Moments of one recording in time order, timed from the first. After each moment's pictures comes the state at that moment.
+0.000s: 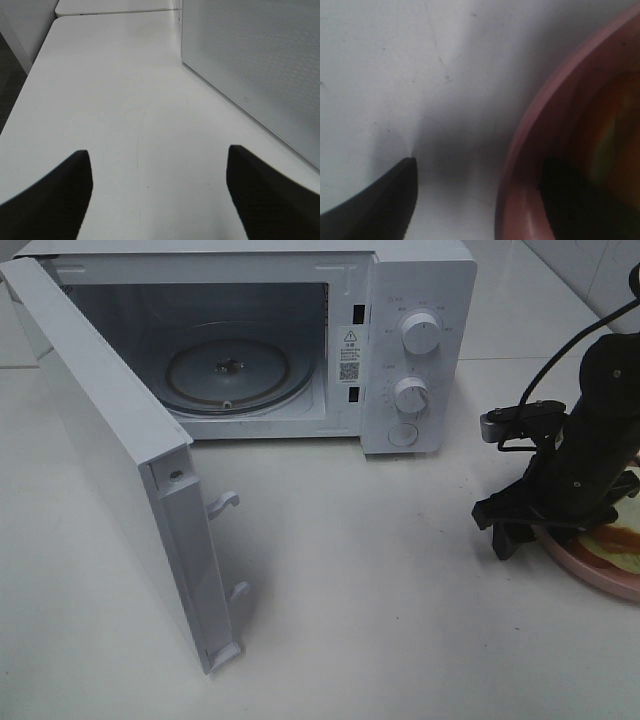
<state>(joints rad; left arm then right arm) 0.01 0.00 -0.49 -0.01 1.05 0.06 0.18 1.88 -0.91 -0.06 0.47 0.01</state>
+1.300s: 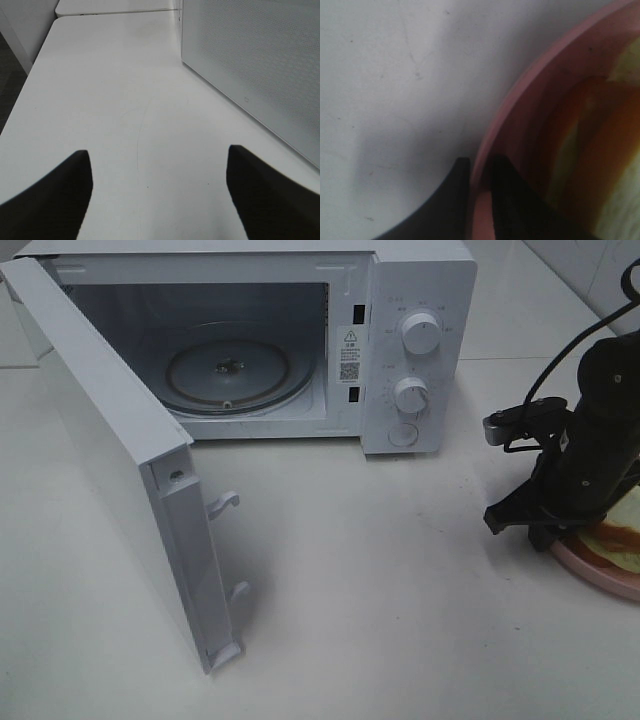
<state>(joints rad) 0.01 0.00 -0.49 -0.01 1.05 0.06 0.18 1.88 -0.92 -0.21 0.49 0.07</state>
